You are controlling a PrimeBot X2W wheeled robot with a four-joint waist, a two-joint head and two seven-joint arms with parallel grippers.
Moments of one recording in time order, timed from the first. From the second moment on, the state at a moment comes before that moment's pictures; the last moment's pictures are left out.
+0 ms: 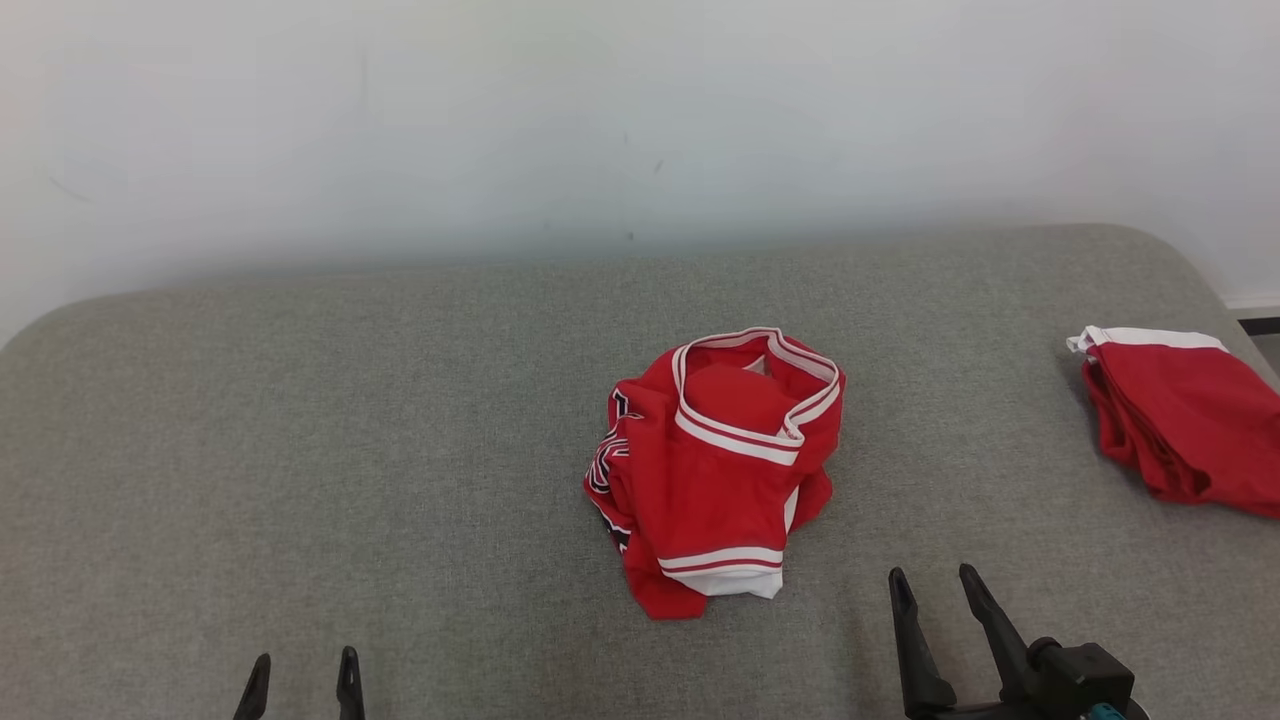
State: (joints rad) left arm 0.17 0.05 0.04 0.08 -0.12 -0.09 -0.26; right arm 0.02 -0.05 0.02 0.26 0.18 0.13 -0.24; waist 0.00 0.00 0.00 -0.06
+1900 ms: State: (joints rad) left arm -0.43 0.05 -0.43 0.53 -0.34 0.04 -0.01; right arm -0.04 -0.05 0.05 0.30 0.23 0.13 -0.26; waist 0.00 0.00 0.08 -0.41
